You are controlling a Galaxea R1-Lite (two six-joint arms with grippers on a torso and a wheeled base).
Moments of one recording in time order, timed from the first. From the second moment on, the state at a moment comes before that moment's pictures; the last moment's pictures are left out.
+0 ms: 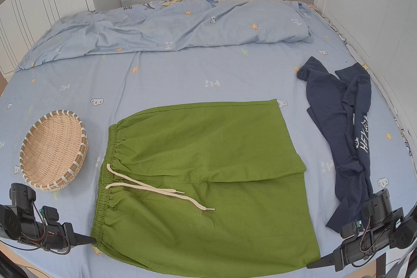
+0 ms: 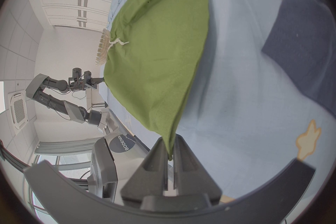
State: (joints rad) left arm 0.37 1.61 -0.15 -0.30 -0.69 -0.09; right arm 0.28 1.75 -0.02 -0.59 0.66 0.16
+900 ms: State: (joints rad) left arm 0.27 1.53 -0.92 0.31 -0.70 -0.39; right arm 0.26 1.45 -0.83 0.07 0.62 0.24
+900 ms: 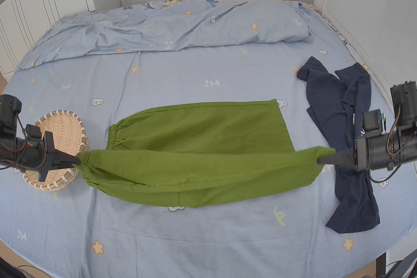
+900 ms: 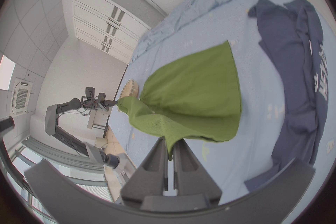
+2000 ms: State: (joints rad) left arm 0.21 1.90 -1.48 0.32 -0.70 -0.47; right arm 0.20 1.91 -1.55 0.10 0.47 0.24
